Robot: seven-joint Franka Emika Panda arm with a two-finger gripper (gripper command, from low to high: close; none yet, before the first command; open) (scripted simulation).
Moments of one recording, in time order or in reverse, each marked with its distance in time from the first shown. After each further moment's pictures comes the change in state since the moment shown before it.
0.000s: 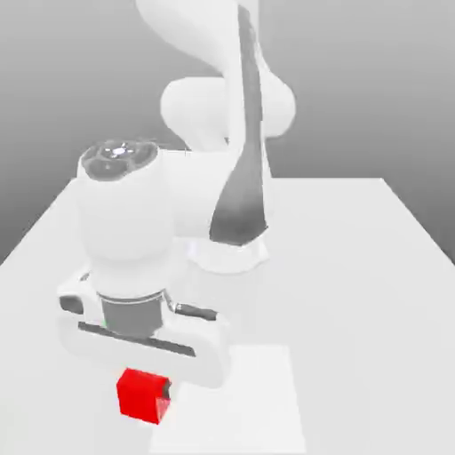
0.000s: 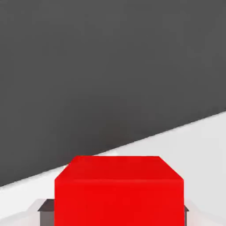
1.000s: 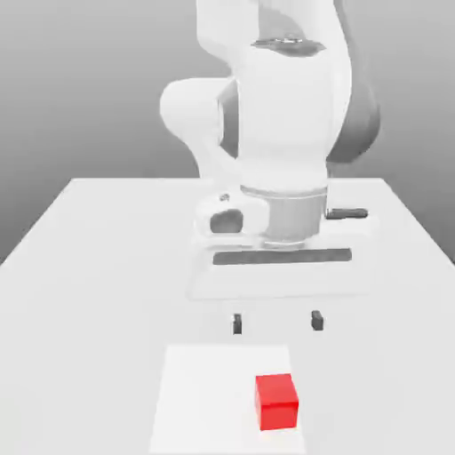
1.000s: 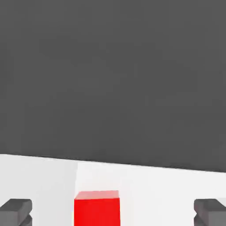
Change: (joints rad) arm 0.232 -0.197 0.228 -0.226 -0.119 0.109 -0.046
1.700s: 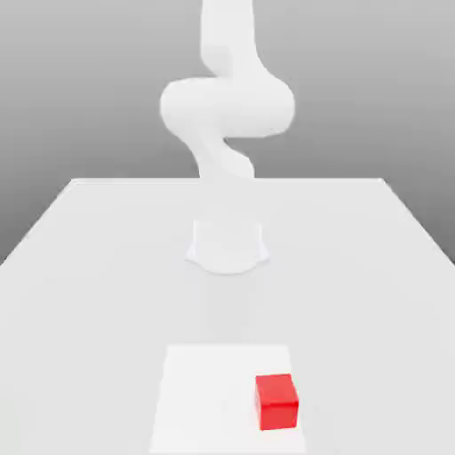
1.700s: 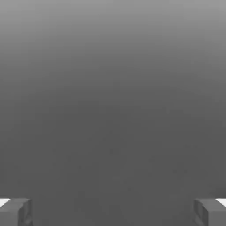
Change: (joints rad) arm -0.041 -0.767 -0.079 0.231 0.031 -0.345 -0.044
